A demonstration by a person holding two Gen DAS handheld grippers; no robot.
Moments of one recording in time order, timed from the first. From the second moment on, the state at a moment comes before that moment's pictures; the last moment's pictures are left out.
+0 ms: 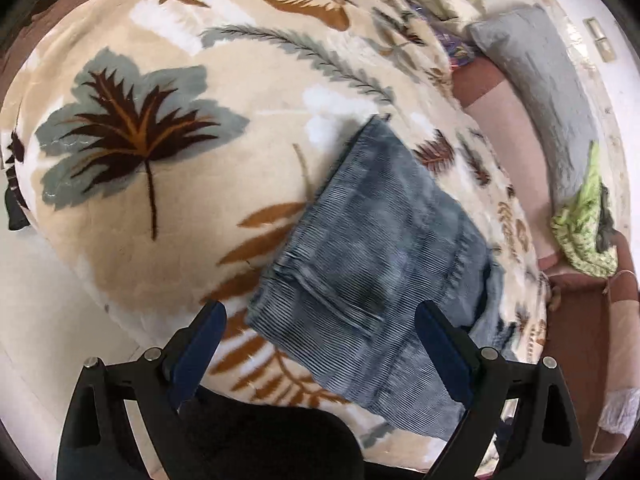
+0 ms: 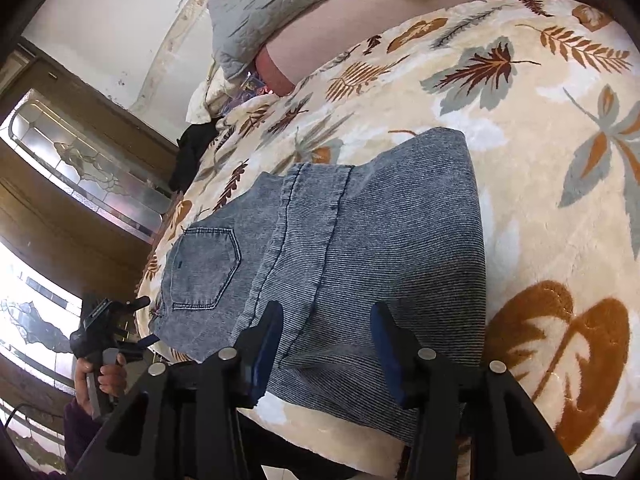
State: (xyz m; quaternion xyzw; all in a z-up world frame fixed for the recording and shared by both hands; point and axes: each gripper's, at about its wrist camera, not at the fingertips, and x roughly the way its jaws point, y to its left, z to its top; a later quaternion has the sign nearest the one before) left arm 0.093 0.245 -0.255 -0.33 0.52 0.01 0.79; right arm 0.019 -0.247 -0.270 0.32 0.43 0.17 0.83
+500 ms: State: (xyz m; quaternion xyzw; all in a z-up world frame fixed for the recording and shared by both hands) left arm 0.105 0.239 -0.264 -0.35 0.51 -0.01 0.78; right arm 0.020 -0.240 -0.271 0.30 0.43 0.17 0.83
